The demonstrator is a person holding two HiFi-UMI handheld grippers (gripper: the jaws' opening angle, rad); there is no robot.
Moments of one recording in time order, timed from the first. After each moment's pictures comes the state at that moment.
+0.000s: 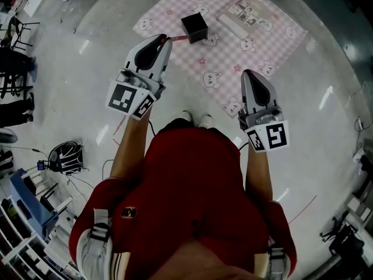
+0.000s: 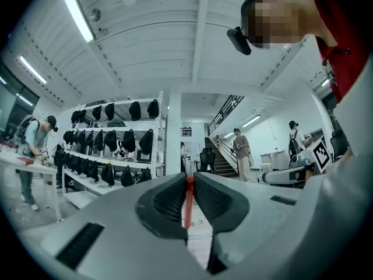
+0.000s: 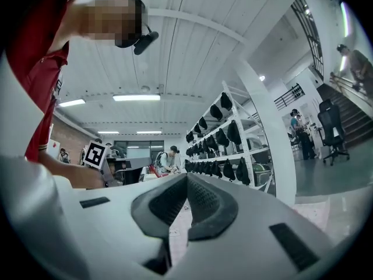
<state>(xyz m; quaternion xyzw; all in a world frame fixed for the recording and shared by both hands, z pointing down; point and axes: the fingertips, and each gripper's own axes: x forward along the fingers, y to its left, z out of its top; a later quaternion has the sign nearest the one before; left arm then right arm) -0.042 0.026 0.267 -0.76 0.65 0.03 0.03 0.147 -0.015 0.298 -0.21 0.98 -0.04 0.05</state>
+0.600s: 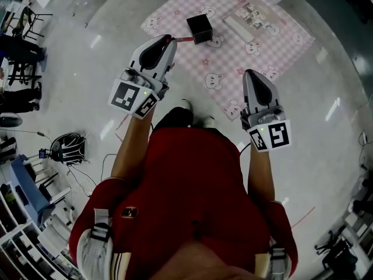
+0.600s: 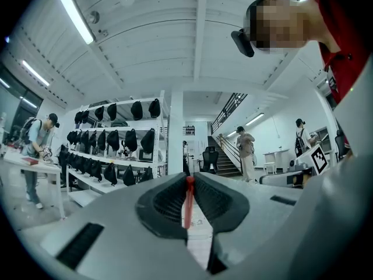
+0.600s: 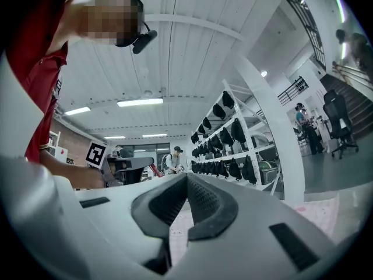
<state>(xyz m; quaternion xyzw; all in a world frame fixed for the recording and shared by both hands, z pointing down) -0.021 0.023 0.264 -0.75 0.66 0.02 0.02 0.159 -0.028 0.302 -0.17 0.98 -0.06 0.06</state>
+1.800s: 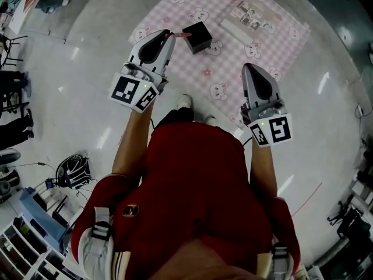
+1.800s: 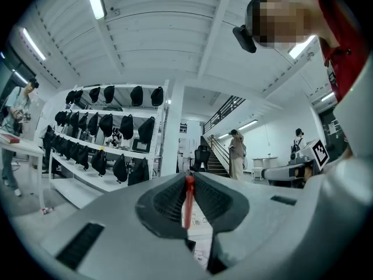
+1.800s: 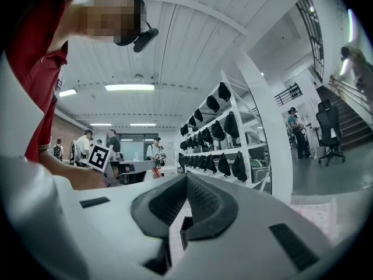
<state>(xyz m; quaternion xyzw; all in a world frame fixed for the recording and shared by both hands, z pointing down) -0.120 -0.056 0.309 -0.79 0.61 0.04 -0.02 0.068 -0.075 0.316 -0.24 0.97 -0.04 0.02</state>
